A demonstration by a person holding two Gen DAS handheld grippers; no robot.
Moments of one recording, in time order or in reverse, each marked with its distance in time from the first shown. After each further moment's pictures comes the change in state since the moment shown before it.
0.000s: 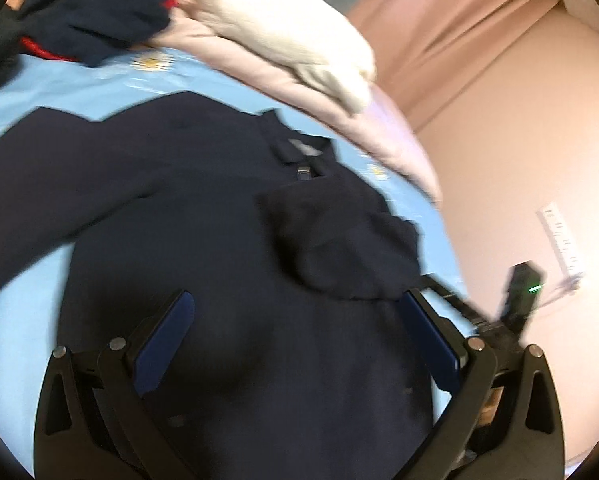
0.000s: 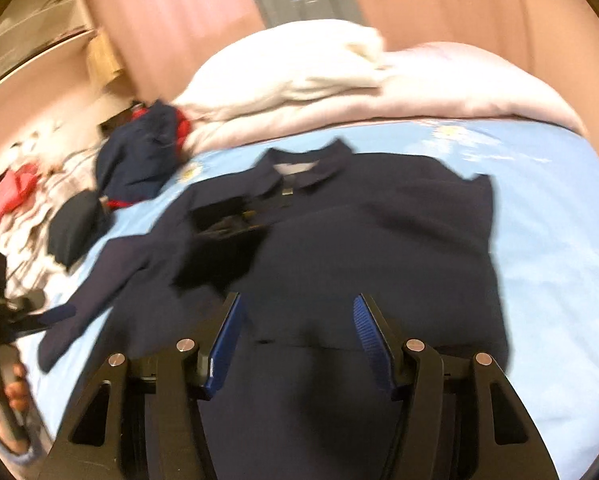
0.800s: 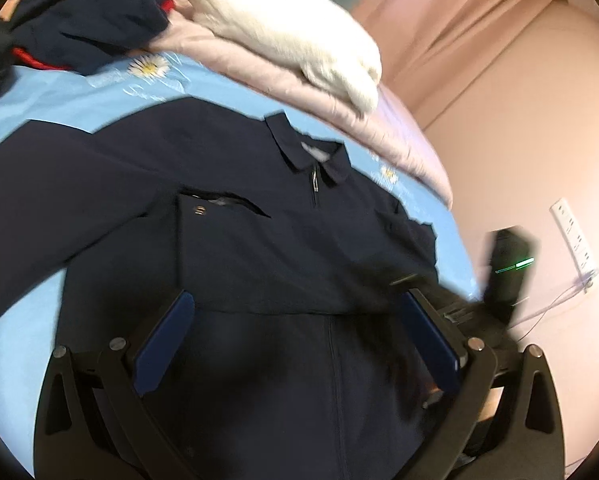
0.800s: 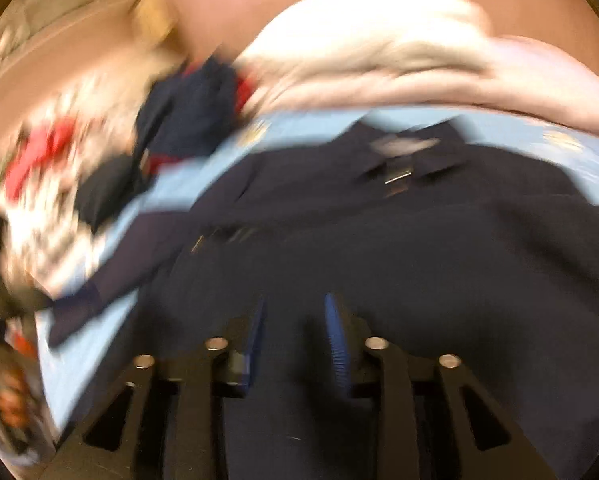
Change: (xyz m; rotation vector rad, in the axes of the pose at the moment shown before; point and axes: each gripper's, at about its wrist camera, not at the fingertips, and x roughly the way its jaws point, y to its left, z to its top) left arm 0.029 0.011 0.011 0.052 0.016 0.070; right arm 0.072 0.038 0.039 0.003 -0.024 0.101
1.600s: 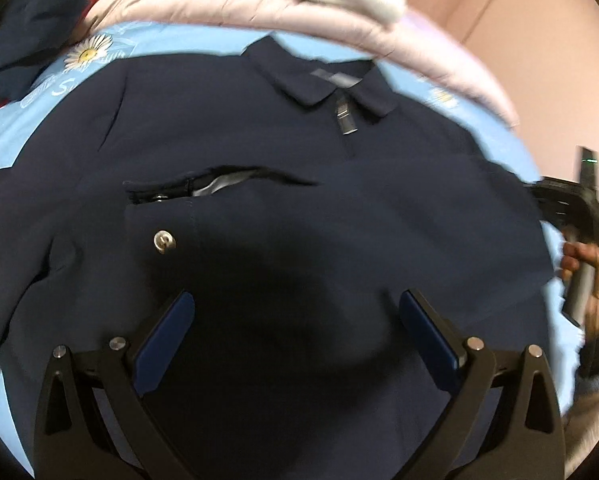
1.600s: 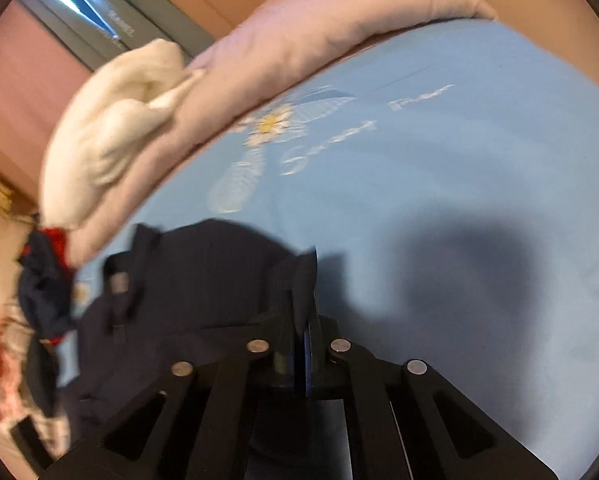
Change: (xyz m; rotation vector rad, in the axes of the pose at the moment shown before) left arm 0.154 -0.007 0.021 0.198 0.190 0.240; right arm 0.011 -0.225 0.033 0.455 0.025 -0.284
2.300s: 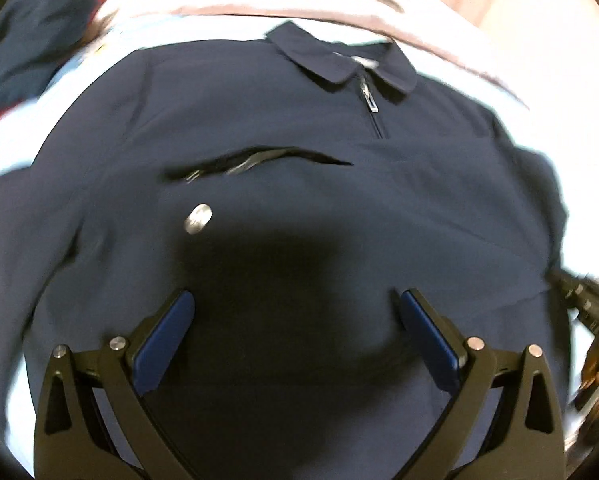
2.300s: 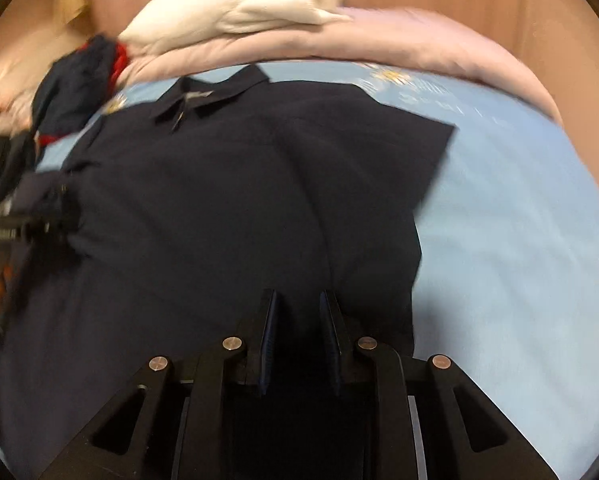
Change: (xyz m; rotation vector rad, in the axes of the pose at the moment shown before) left arm -0.023 0.018 -0.015 -0.013 0.027 0.026; right arm -0.079 0.066 -0.141 -0.505 0.064 -0.034
